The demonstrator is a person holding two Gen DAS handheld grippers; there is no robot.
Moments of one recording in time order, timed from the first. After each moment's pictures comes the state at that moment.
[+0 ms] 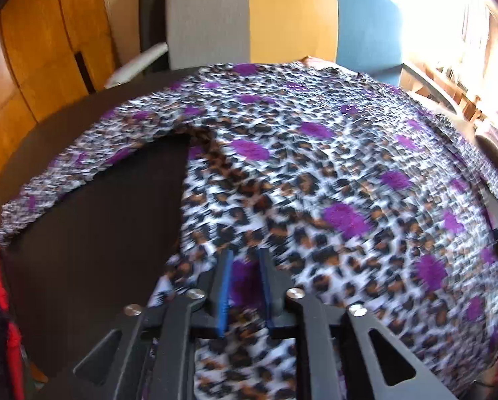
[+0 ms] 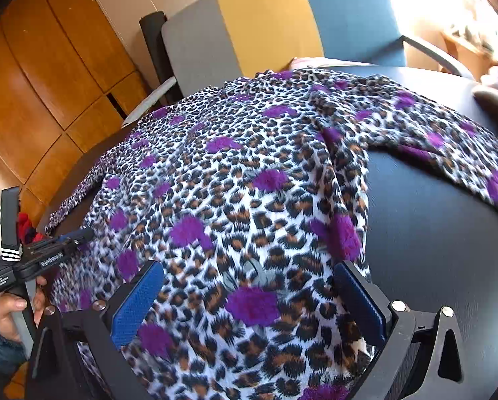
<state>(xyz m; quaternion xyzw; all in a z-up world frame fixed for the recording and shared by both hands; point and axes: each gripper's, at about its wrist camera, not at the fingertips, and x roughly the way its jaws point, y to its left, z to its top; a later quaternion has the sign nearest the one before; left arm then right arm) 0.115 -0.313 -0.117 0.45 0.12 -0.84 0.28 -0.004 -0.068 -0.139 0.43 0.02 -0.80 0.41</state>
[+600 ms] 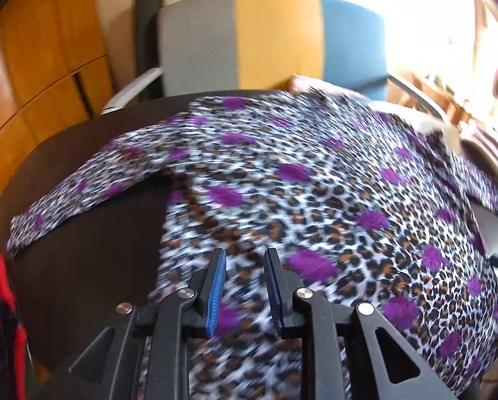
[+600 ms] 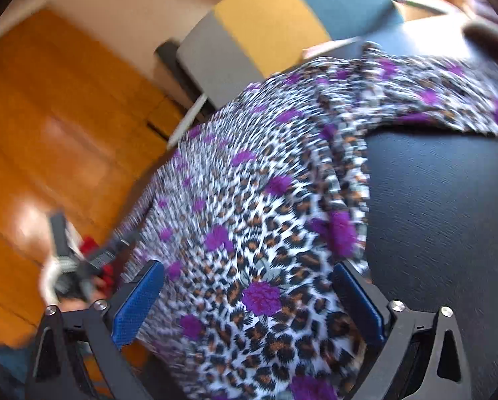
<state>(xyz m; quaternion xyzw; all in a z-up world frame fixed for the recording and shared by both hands) 0.083 -0.285 -0.092 0.43 0.10 -0.86 0.26 -0.035 0.011 -0.135 0.47 -0.16 -0.74 0.45</state>
